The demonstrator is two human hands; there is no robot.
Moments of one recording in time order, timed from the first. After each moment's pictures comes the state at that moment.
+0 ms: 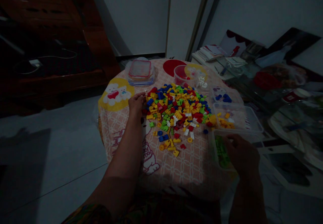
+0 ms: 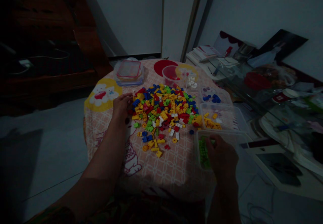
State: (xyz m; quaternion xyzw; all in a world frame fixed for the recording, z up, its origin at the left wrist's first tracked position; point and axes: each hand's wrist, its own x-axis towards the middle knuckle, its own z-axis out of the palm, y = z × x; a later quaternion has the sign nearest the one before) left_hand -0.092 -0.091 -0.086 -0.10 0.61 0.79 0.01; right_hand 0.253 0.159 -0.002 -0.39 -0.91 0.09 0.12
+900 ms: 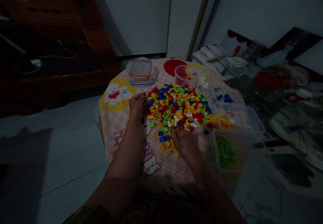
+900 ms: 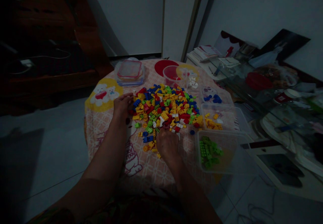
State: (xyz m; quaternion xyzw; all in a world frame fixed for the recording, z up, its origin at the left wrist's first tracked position) left_hand -0.089 -0.090 -0.079 -0.11 0.60 0.79 0.02; right_hand 0.144 0.032 -0.026 -0.17 -0.98 0.10 -0.07
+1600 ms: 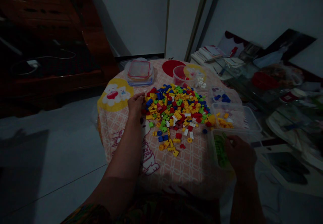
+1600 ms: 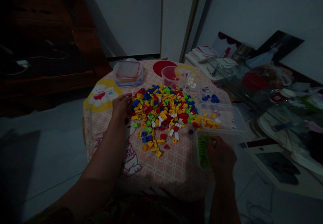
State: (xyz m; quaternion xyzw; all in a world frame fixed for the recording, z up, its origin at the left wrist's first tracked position) left_hand -0.093 -0.090 -0.085 -0.11 0.61 0.78 0.01; right_hand 0.254 0.164 -0.016 -0.45 -0.89 0.04 0.06
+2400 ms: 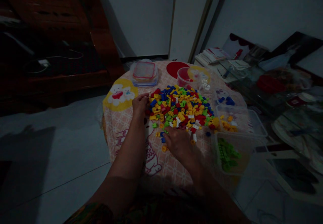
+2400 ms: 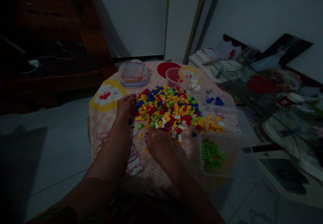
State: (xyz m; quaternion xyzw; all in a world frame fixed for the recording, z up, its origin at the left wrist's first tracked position) left_hand -0.096 -0.092 -0.092 -0.10 0.61 0.78 0.01; right_hand 0.132 0.010 -0.007 -0.04 -0.98 0.16 -0.04
